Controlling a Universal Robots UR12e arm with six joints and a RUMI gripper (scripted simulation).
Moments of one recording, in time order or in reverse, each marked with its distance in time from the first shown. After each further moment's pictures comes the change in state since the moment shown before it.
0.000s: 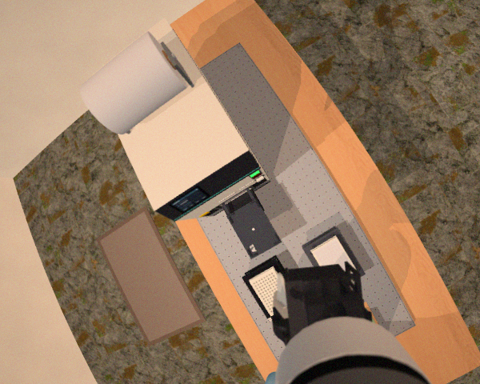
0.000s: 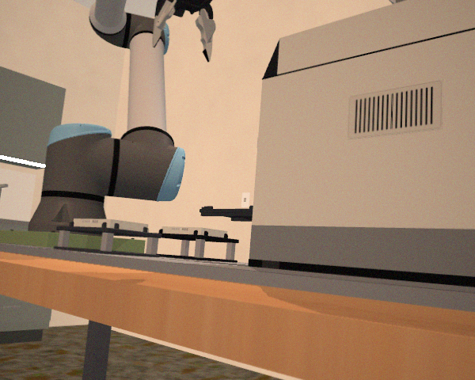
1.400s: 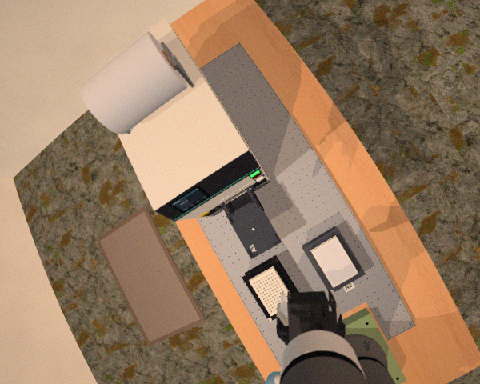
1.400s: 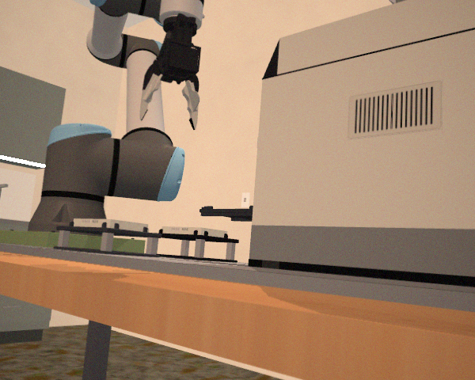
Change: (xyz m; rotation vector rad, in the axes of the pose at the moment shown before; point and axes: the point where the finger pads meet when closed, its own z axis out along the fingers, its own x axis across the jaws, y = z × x) arm 0.009 -0.074 0.124 0.000 -0.001 0.046
